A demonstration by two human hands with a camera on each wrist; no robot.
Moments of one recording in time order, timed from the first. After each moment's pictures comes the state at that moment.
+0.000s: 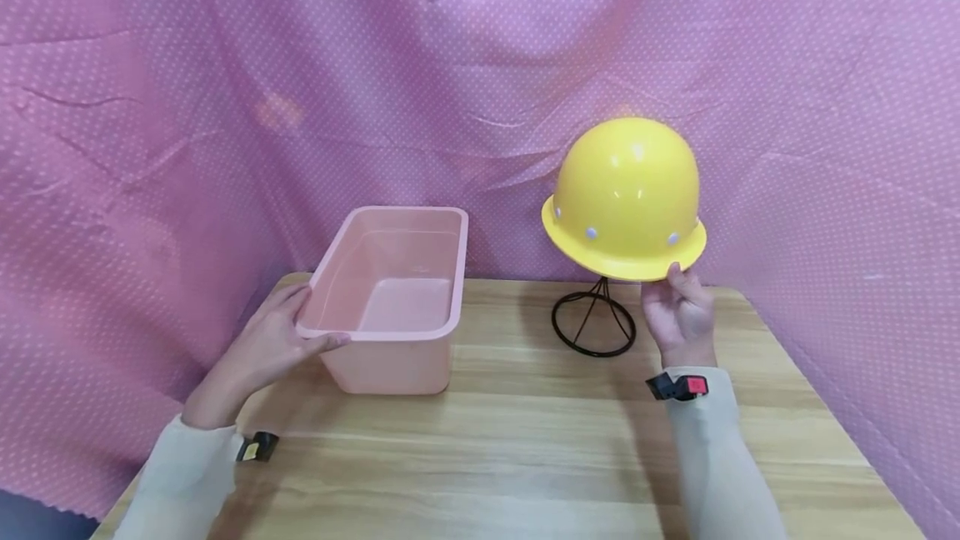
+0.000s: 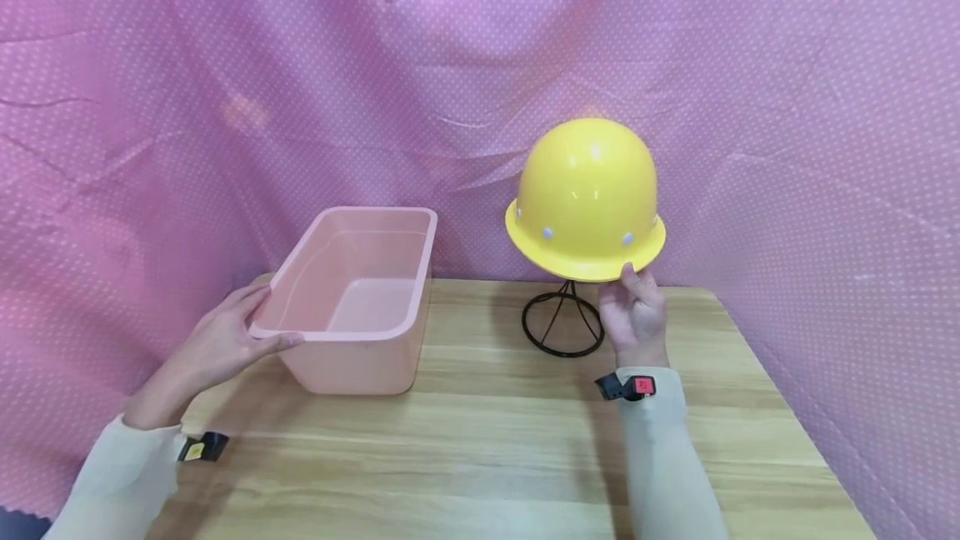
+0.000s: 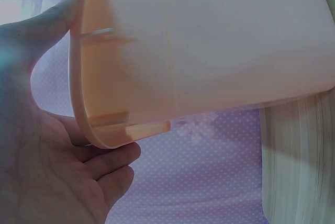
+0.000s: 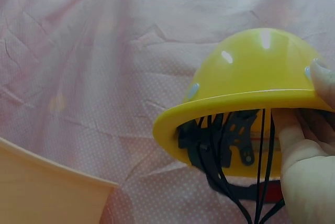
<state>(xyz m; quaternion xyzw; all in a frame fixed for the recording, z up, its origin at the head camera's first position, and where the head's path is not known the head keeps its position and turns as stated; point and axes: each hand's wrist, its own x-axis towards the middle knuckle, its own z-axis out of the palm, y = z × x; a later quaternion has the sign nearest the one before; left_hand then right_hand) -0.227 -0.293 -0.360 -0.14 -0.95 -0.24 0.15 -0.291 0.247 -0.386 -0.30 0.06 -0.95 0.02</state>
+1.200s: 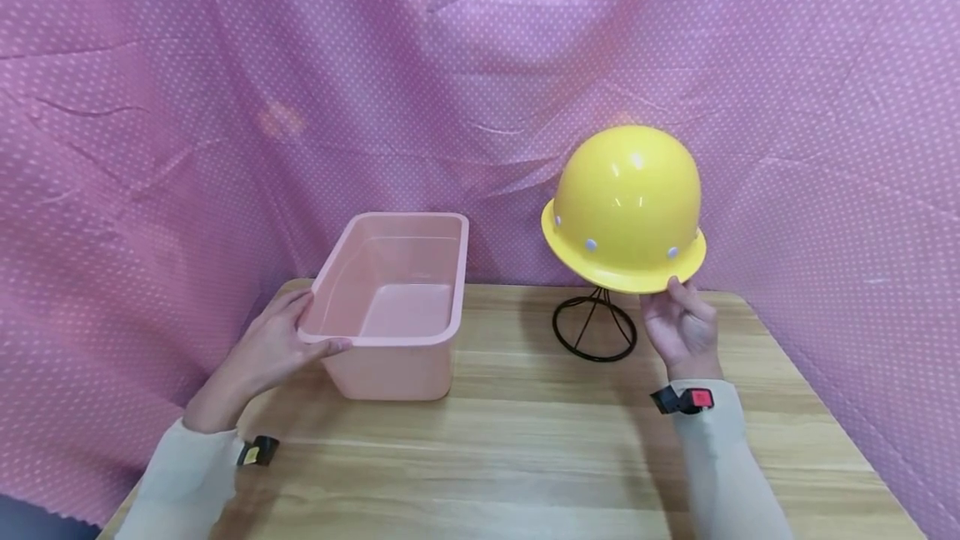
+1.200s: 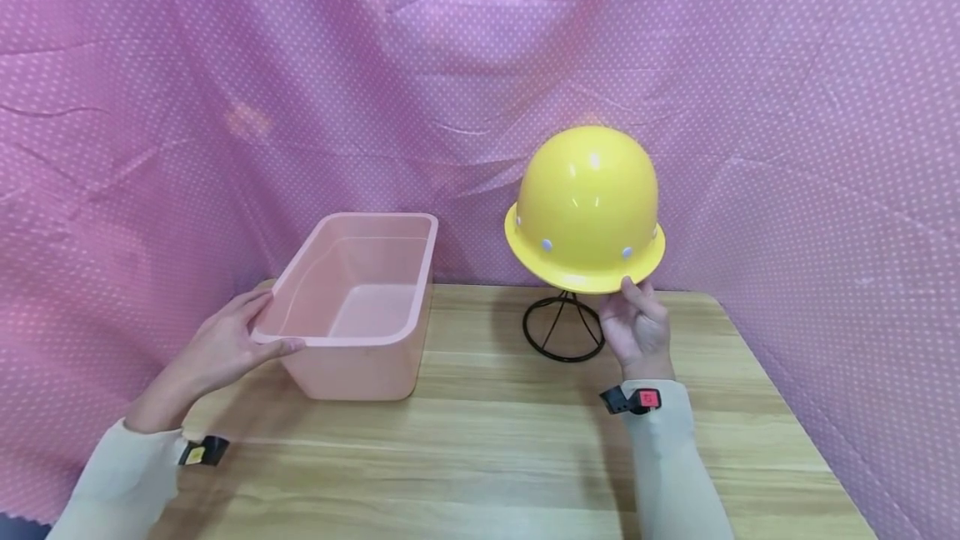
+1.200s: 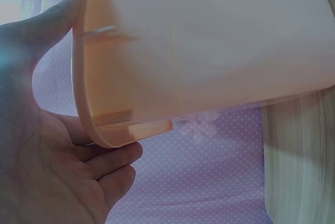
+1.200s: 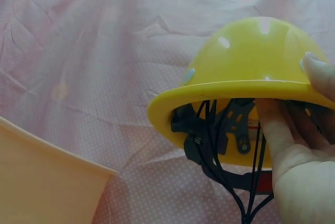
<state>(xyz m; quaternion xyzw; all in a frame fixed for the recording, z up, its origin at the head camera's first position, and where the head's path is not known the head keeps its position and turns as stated) -0.228 -0.295 -0.357 -0.12 -0.95 -0.23 0.15 -0.285 0.253 -0.394 -0.29 0.10 -0.95 0.04</state>
